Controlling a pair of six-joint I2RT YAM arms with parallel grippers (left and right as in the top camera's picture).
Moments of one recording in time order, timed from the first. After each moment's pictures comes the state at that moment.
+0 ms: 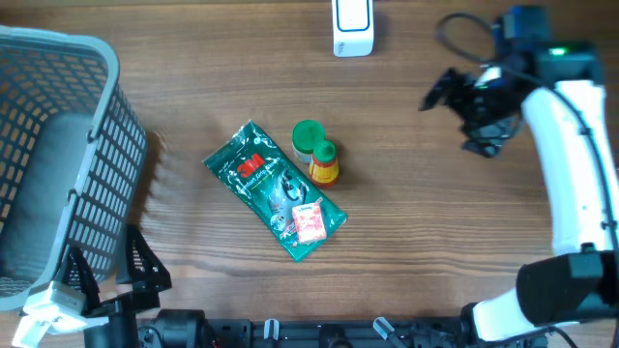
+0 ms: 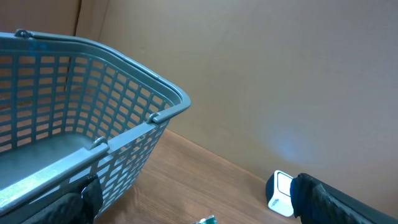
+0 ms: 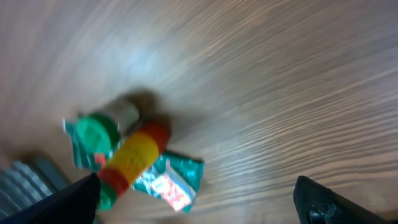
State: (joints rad) left arm -0.05 0.01 0.81 -0.79 -0.28 -0.44; right arm 0.10 1.70 1.71 -1.39 -0.26 0.68
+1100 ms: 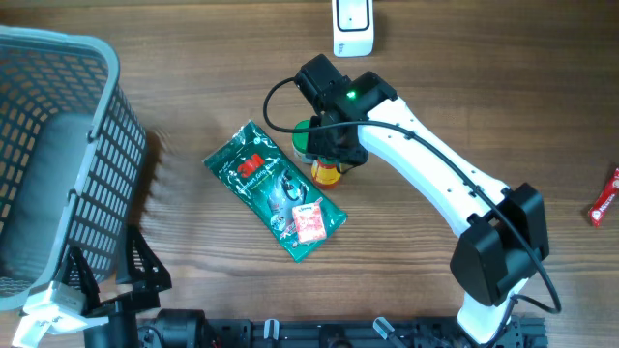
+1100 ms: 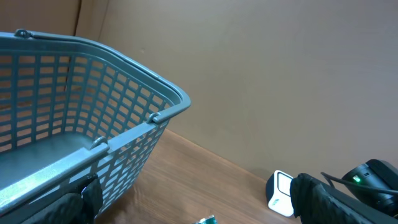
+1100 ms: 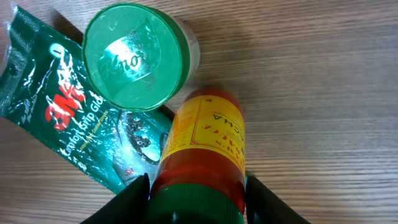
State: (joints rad) left arm -0.05 0.01 0.81 -0.79 -0.28 -0.44; right arm 0.65 1.93 1.71 -1.17 -0.02 0.77
